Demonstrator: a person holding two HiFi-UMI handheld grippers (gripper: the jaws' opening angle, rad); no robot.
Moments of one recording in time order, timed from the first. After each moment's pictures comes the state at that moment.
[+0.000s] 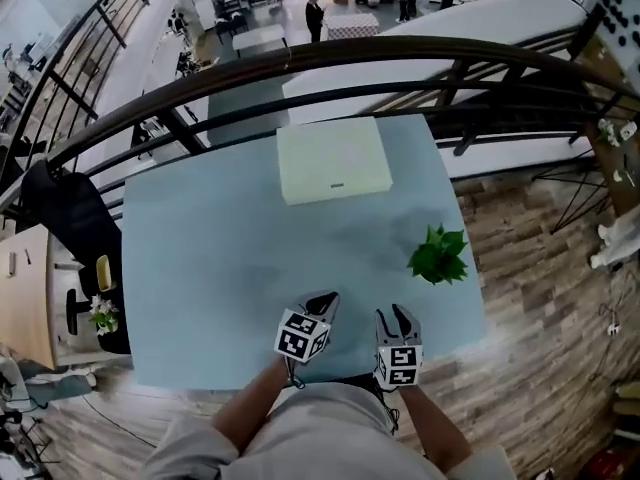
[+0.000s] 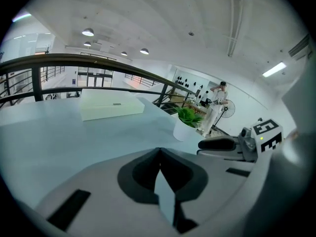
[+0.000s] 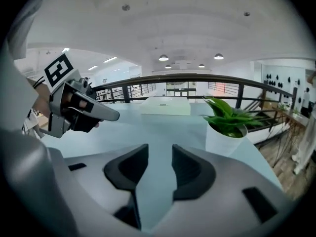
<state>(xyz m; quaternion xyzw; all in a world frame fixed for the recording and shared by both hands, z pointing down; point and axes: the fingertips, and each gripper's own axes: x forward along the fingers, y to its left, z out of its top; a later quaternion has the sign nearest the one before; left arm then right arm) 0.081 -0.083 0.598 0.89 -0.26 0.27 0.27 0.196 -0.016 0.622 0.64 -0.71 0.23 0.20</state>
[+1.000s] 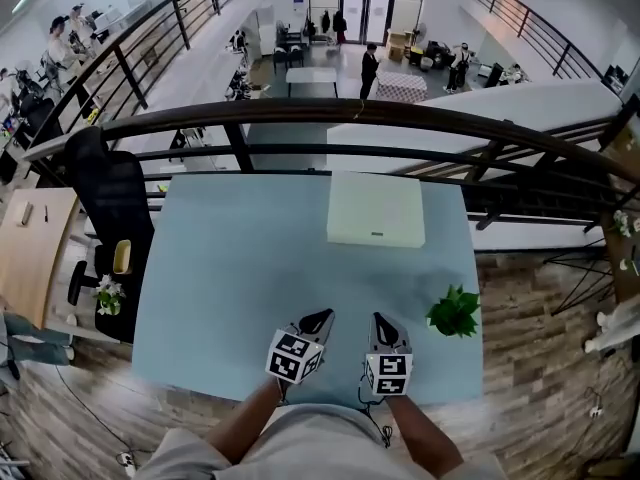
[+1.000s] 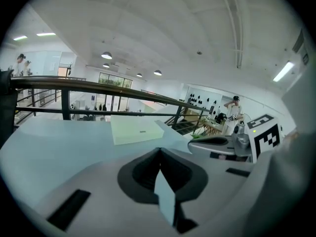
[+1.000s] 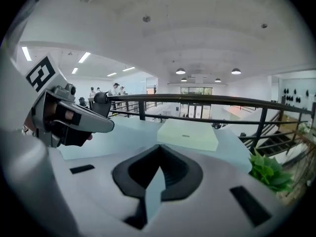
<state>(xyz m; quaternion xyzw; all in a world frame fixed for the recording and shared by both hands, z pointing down) 0.002 -0.120 0.512 0.88 -0.38 0.17 0.23 0.115 -0.112 0.533 0.58 -0.78 0.14 0.17</state>
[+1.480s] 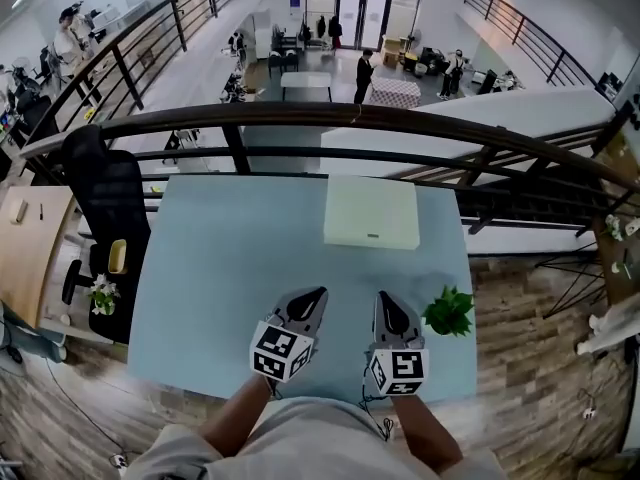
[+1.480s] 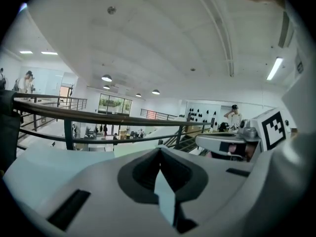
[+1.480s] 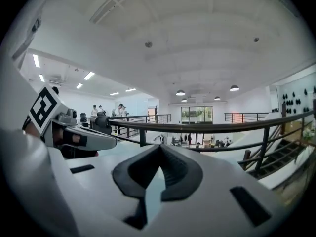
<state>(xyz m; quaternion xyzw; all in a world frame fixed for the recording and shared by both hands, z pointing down) -0.015 -0.148 0.406 0.90 -0.40 0.09 0.14 0.105 -0.135 0.391 0.59 -0.80 0.06 0.06</state>
